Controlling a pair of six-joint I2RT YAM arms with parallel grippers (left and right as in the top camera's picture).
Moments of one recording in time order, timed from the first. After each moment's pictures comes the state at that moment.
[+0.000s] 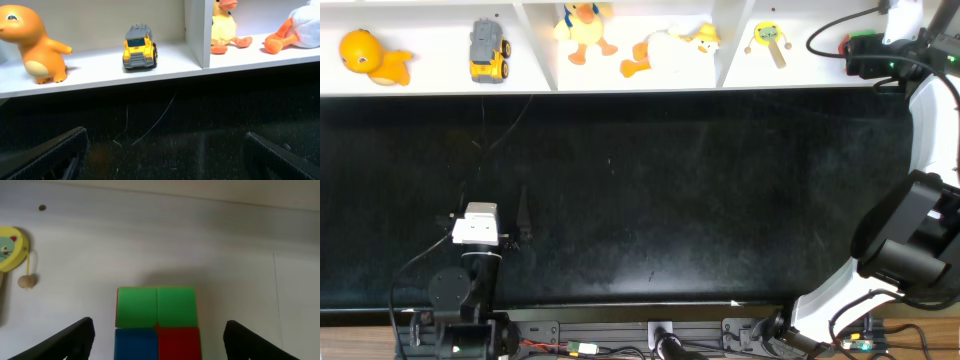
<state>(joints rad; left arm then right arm) 0.03 0.01 0.01 -0.07 0.07 0.11 -0.42 1.97 1.67 -0.54 -0.36 -0.41</state>
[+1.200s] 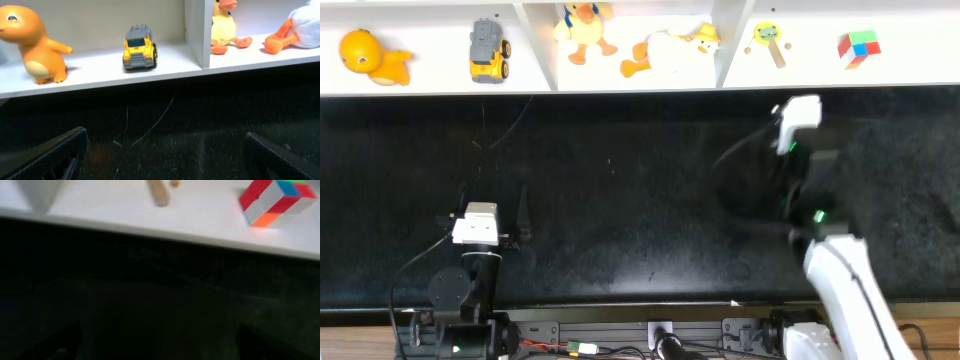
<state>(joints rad) 0.03 0.01 0.01 -0.07 0.07 0.11 0.09 1.08 0.59 -0.13 0.20 -0.09</state>
